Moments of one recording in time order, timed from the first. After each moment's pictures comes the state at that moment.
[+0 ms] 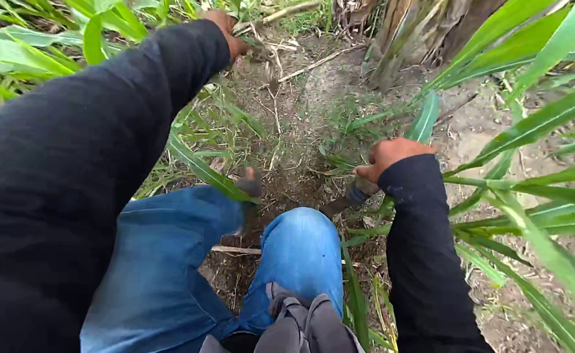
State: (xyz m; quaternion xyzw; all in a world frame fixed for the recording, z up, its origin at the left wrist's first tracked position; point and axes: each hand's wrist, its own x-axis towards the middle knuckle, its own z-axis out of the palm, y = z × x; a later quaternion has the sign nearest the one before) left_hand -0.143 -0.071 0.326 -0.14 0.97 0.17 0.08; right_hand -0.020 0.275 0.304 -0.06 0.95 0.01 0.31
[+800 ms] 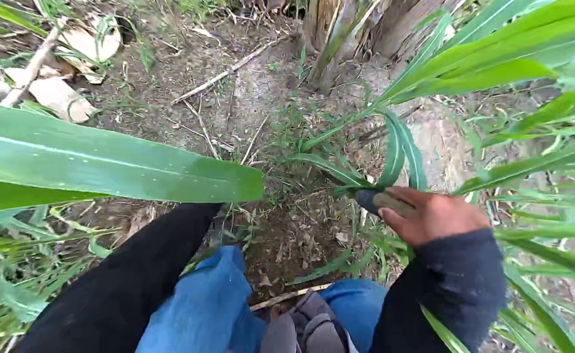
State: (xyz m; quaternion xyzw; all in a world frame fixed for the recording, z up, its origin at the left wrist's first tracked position) left_hand -0.112 0.034 0.131 -0.10 0.87 0.26 0.41; right_hand -0.023 0.316 0.315 0.15 0.96 -0.01 0.22
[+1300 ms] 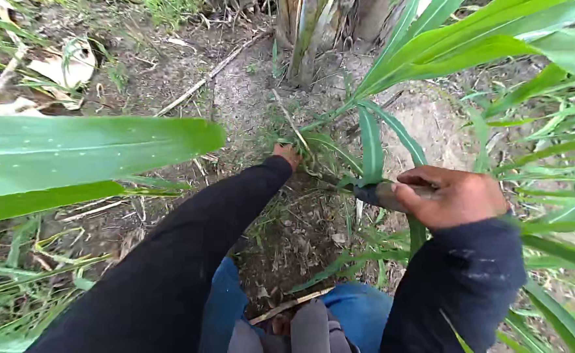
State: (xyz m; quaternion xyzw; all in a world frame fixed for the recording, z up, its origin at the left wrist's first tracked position) left_hand -0.182 0.199 0.048 0.29 0.88 0.02 0.37; right_hand -0.023 0.384 0.295 0.10 0.99 -0.13 0.04
